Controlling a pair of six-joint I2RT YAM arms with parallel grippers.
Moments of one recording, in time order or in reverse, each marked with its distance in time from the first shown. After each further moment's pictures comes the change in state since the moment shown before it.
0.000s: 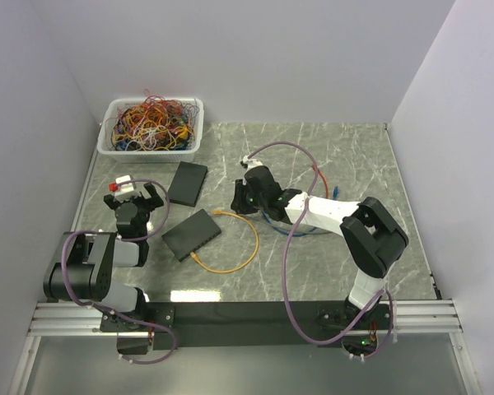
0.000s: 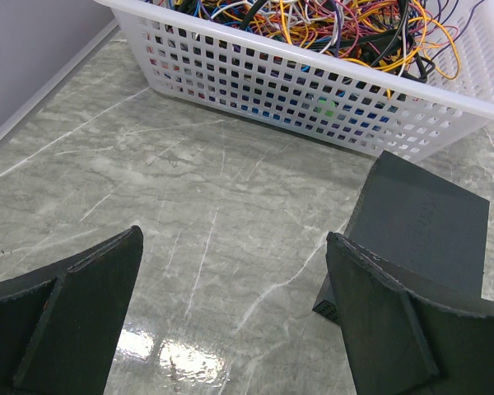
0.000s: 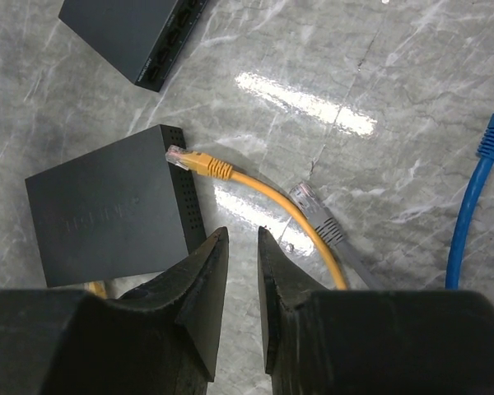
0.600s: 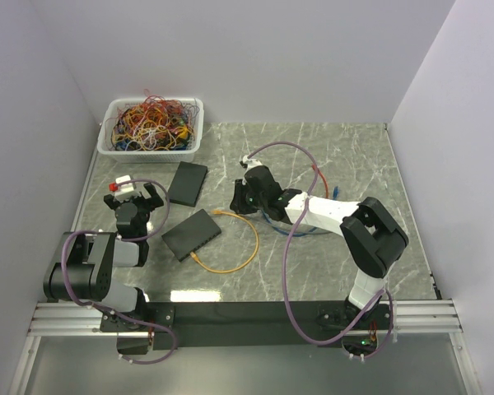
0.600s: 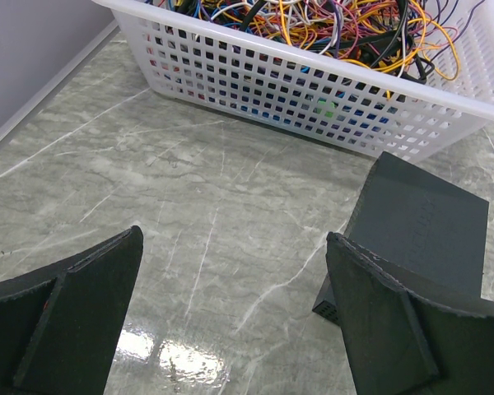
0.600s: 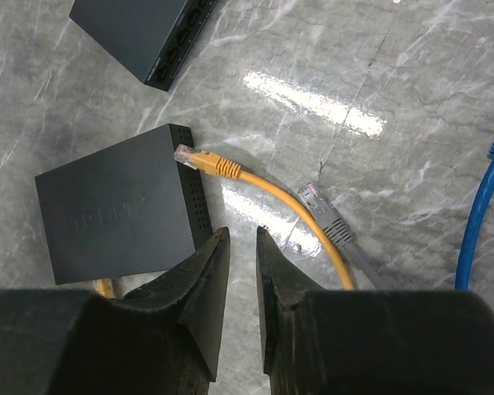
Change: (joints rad) left arm 0.000 0.000 0.000 0.002 0.000 0.000; right arm 0.000 0.000 0.000 0.010 -0.020 0.010
